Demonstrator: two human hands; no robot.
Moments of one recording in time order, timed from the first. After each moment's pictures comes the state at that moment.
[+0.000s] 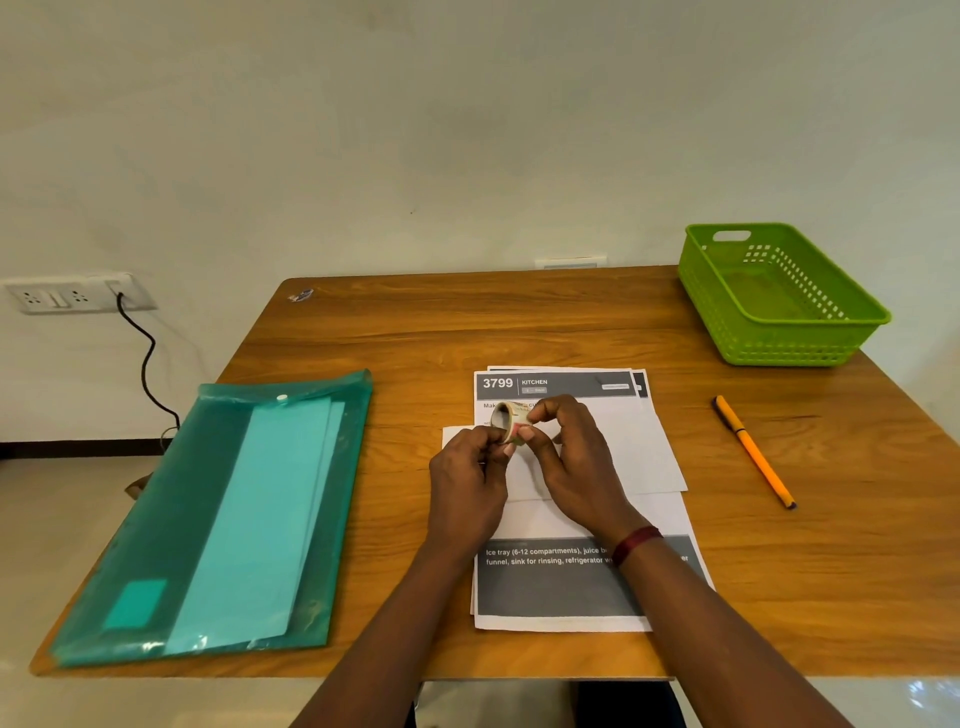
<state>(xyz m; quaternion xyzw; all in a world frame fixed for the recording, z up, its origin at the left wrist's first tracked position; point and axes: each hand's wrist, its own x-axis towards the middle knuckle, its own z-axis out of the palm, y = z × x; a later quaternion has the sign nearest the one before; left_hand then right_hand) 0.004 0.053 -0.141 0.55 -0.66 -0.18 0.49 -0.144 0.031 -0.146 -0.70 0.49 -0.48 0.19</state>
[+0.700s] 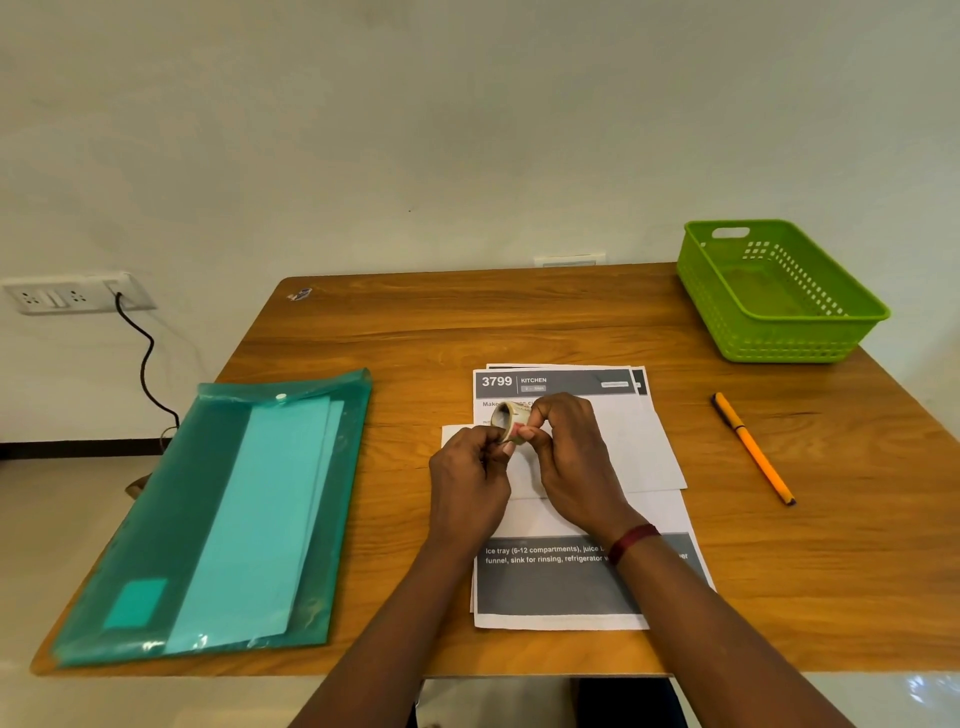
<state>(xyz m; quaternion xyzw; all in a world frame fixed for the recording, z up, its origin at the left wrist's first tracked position) 0.002 0.052 -0.143 0.56 -0.65 -0.17 0.48 -0.141 0.031 -0.143 -0.73 0.50 -0.45 0.12</state>
